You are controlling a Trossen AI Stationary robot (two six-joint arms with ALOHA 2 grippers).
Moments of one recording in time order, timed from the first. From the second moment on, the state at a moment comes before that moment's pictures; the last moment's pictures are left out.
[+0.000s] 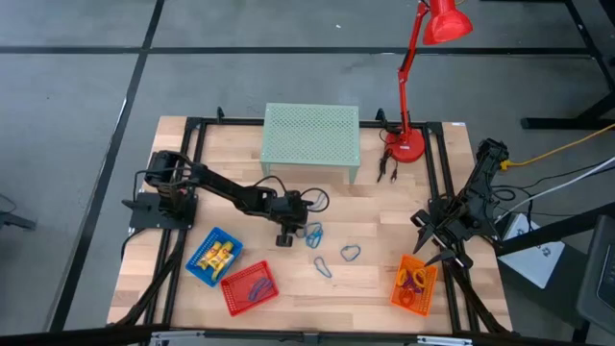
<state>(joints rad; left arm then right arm) -0.12 1.85 0.92 0.00 -0.02 0.08 1.01 0.00 0.02 0.05 0.27 -0.04</state>
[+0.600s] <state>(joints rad) -0.14 1.61 0.92 -0.36 0.04 -0.03 1.01 0.00 0.02 0.05 0.27 -0.04</state>
